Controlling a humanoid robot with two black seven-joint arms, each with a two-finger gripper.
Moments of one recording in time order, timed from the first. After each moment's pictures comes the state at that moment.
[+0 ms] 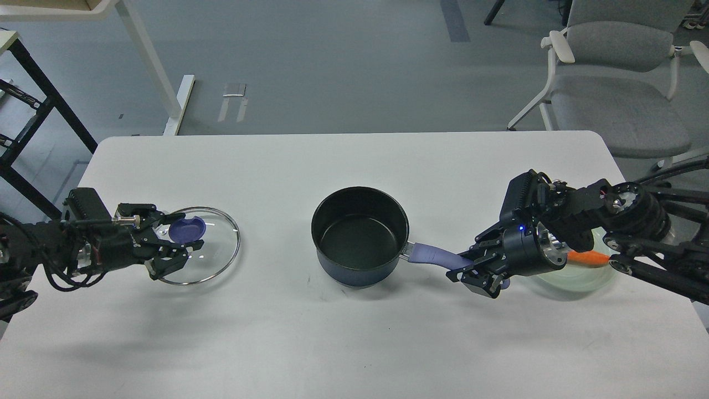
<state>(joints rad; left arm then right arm) -0.88 0.82 0.19 -0.97 1.85 0.40 -0.49 1.06 -0.71 0.00 1.40 -2.01 0.37 0.49</state>
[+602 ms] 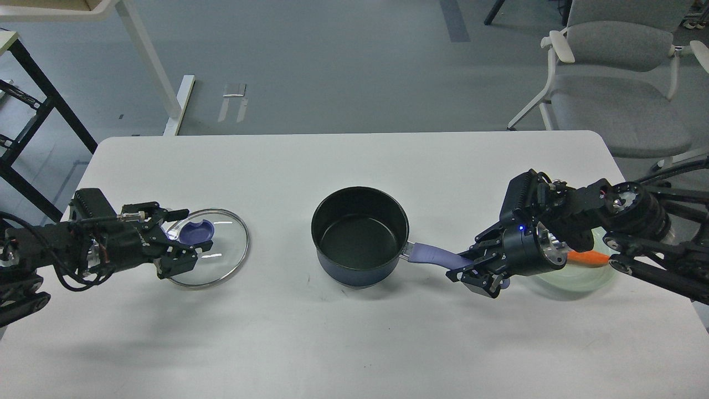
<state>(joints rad) -0.88 0.80 0.19 -0.98 1.77 0.39 -0.49 1.06 -0.72 0.00 1.40 -2.01 0.37 0.49</state>
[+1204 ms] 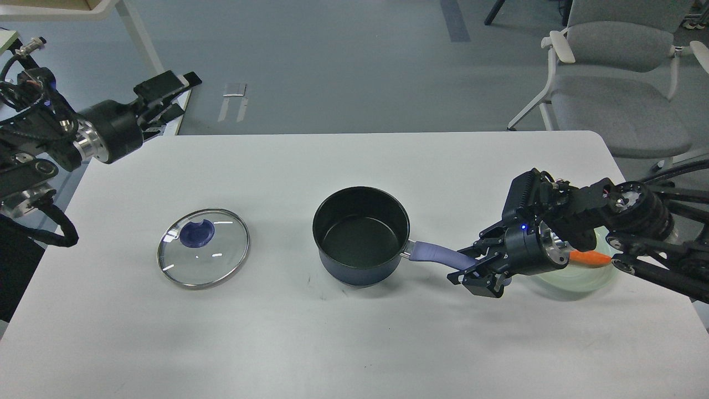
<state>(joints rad) -1.12 0.79 0.04 -1.02 0.41 -0.12 -0.49 1.06 -0.73 0.00 1.41 -2.00 0.37 0.49</state>
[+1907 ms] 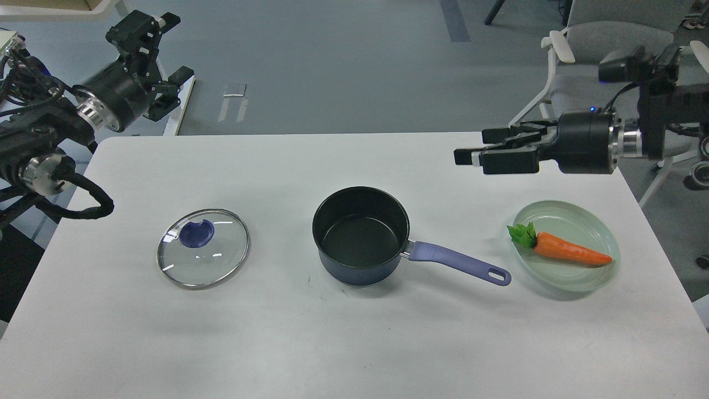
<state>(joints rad) -1.09 0.71 -0.07 -0.94 0.02 -0.24 -0.47 1.24 -0.92 0.21 1.37 -1.21 0.35 0.49</state>
